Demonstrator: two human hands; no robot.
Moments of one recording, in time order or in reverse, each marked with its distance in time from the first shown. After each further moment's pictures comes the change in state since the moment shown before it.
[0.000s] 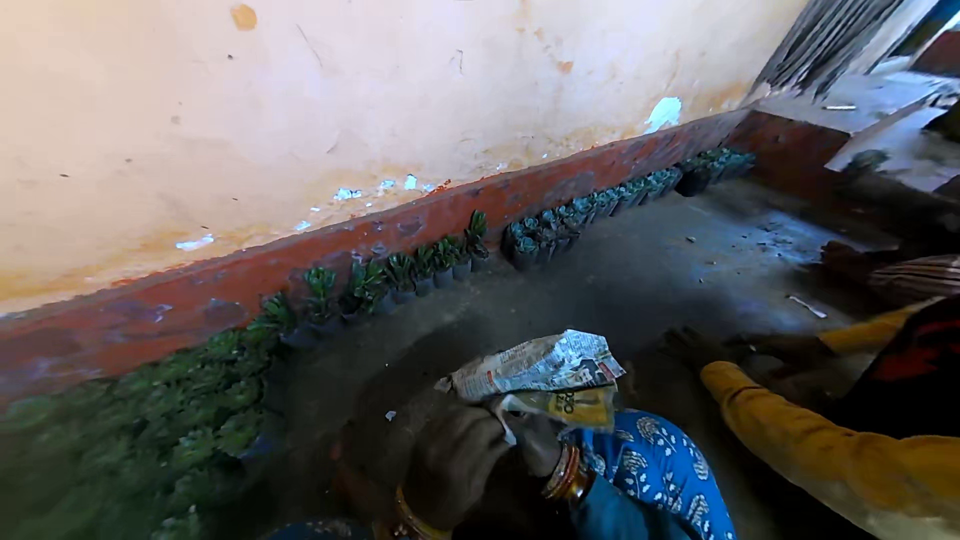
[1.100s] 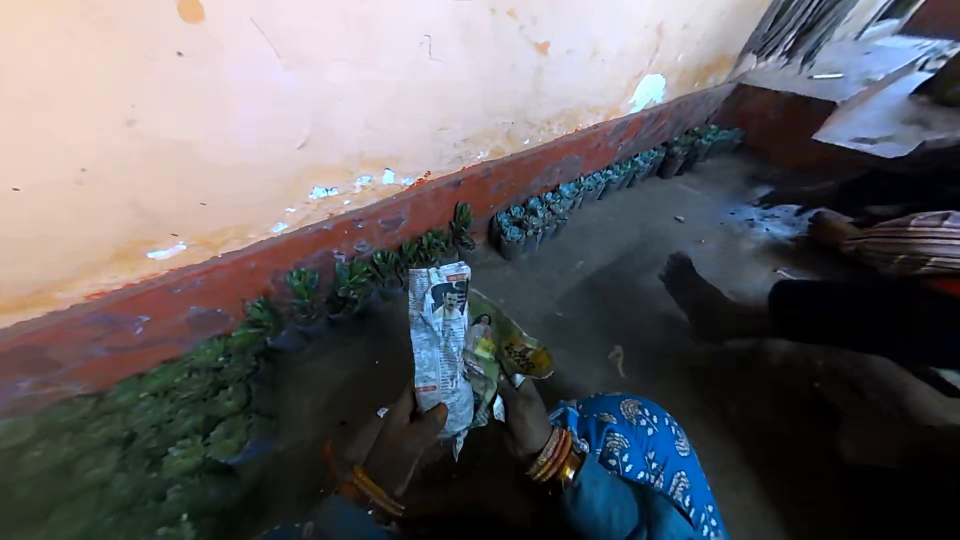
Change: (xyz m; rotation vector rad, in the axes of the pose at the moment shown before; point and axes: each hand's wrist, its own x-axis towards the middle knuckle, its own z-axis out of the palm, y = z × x) left_hand 0.015 -0.011 -0.029 -0.844 -0.241 -1.058; right_hand 0.014 0.001 0.003 0.435 0.189 0.154
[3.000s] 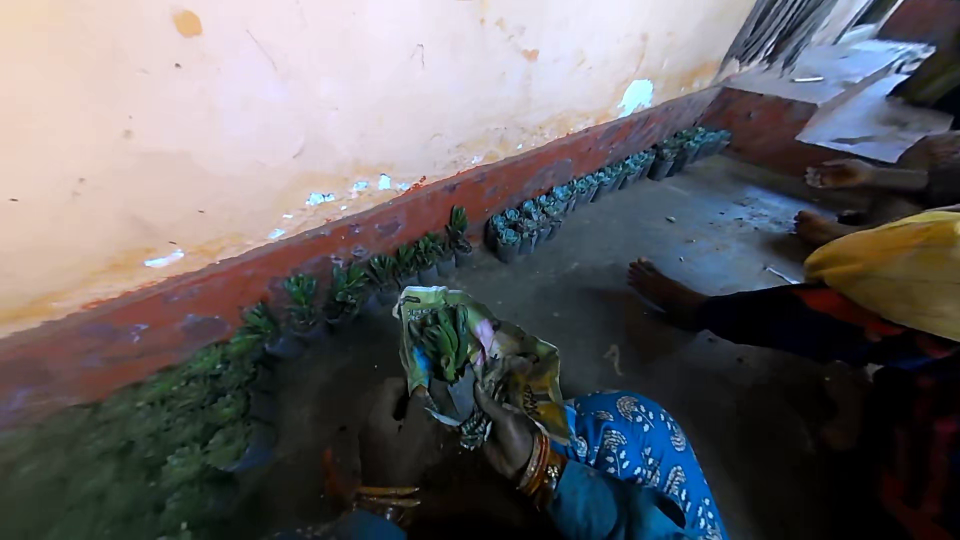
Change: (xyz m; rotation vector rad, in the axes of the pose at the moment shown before) left_hand 0.006 -0.012 0.005 0.560 0.516 0.342; right_hand -0.010 0.022 0.000 0.250 -0.350 0.228
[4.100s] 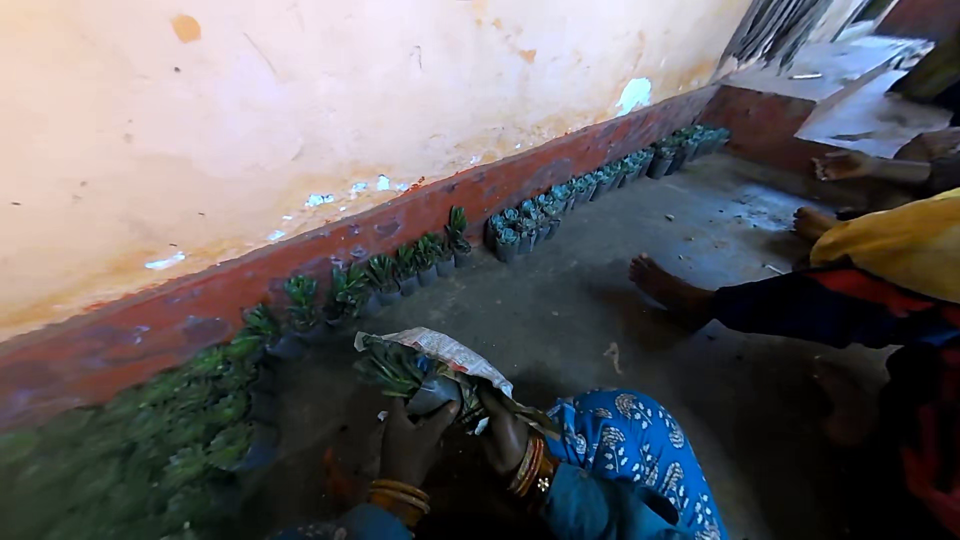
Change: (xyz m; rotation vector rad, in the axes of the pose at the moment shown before) left_hand -0.006 -0.002 0.011 -0.177 -0.228 -0.464; right_hand 0.009 0.015 0.008 -0.021 0.331 -0.192
